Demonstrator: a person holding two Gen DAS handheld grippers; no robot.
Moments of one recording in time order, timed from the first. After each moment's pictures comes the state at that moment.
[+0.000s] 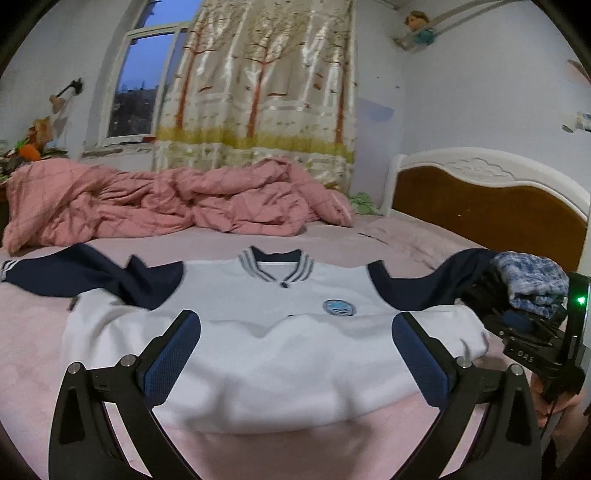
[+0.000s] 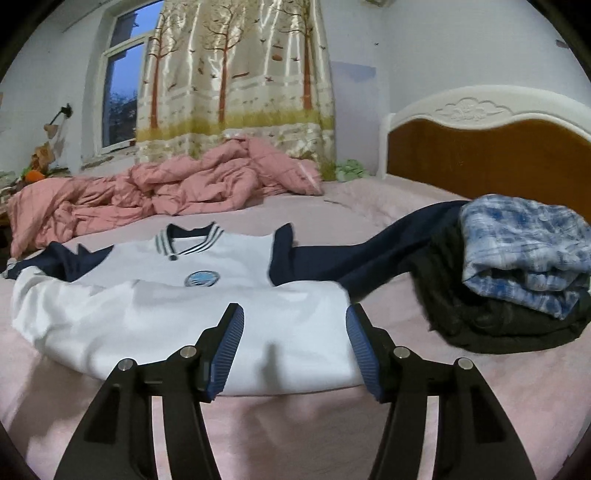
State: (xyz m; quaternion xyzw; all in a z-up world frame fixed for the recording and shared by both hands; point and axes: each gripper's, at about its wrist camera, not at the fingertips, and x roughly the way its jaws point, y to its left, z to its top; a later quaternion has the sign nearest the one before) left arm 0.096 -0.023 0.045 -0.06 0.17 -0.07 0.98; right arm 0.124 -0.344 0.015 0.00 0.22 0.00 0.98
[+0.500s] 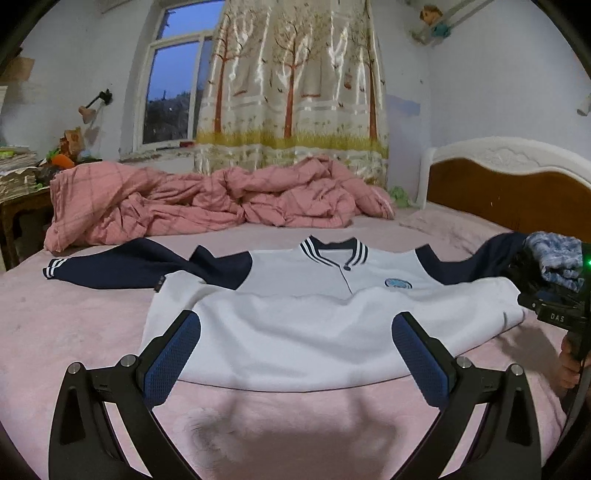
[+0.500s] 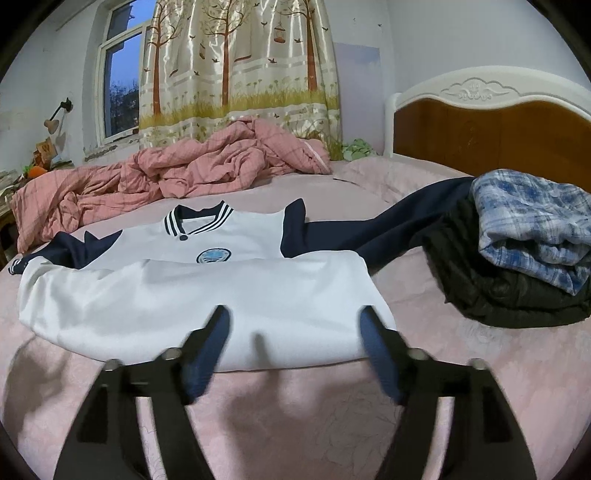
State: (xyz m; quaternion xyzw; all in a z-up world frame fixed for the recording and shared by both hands) left arm 0.052 0.041 0.020 -0.03 0.16 -0.01 0.99; right arm 0.122 -0.340 0.000 0.01 0.25 0.00 0.97
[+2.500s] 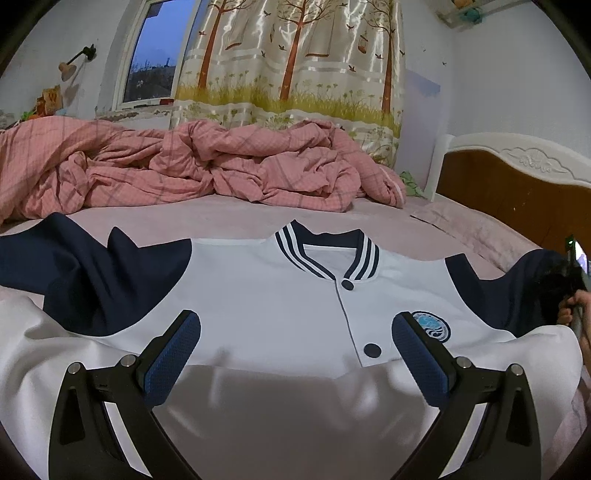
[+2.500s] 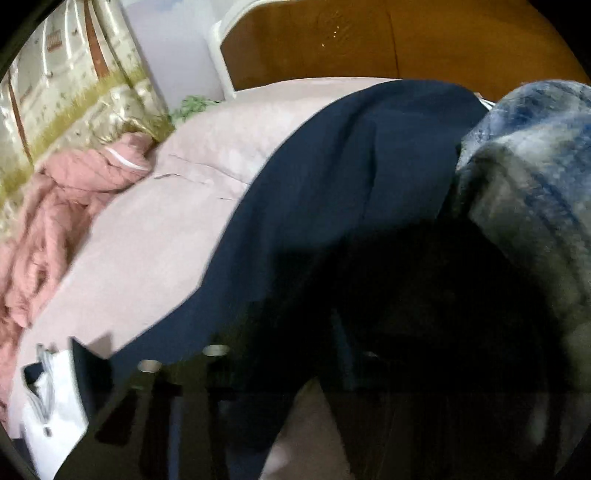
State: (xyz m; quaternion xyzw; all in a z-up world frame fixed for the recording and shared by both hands) left arm 0.270 0.010 -0.028 -0.07 0.22 -0.03 0.97; right arm 0.416 -0.544 -0.027 0.21 0.36 -0.25 0.88
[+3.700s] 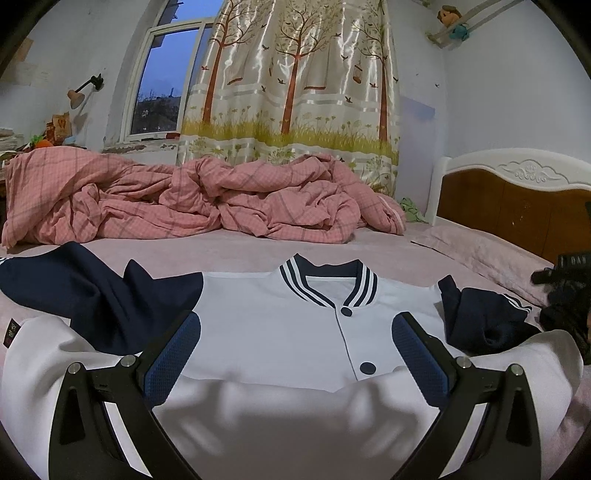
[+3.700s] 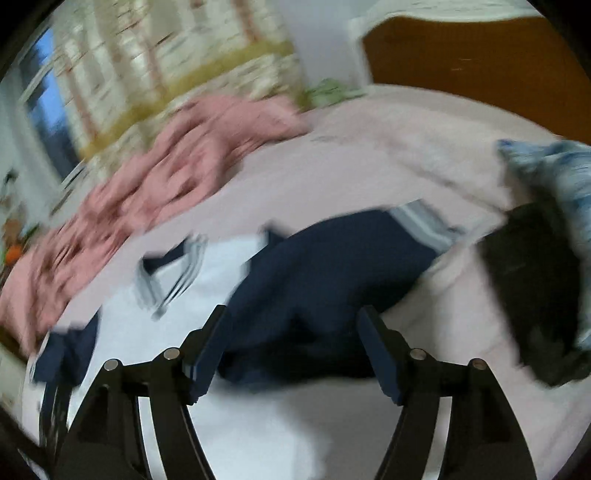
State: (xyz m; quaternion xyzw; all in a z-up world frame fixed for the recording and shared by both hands) left arm 0.244 0.007 -0.010 -0.06 0.16 -0.01 0.99; right arm 0.321 -0.381 0.039 0.17 0.35 -0.06 0.92
